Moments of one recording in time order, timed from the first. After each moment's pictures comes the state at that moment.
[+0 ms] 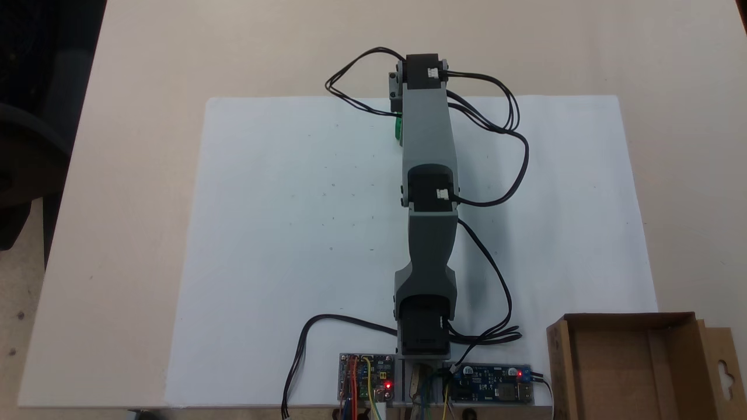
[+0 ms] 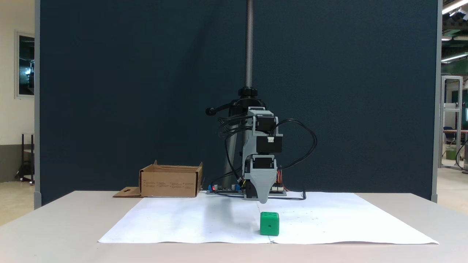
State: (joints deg) arm -1.2 66.6 71.3 52.3 6.1
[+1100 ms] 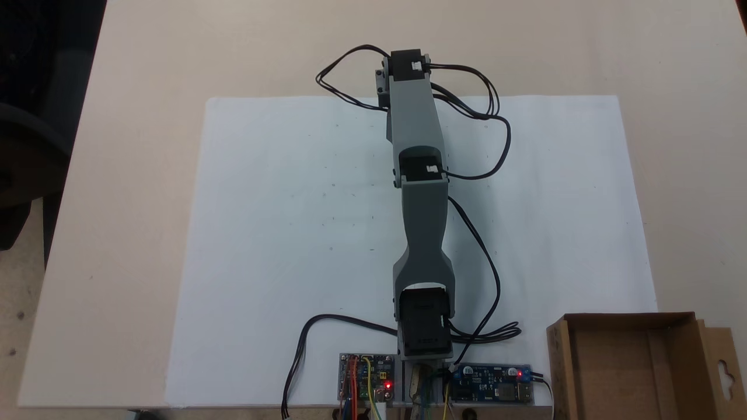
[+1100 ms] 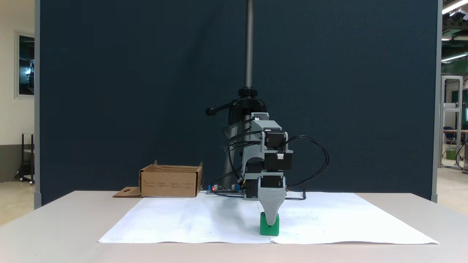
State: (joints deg) arm -4.5 54.0 62.7 51.2 12.6
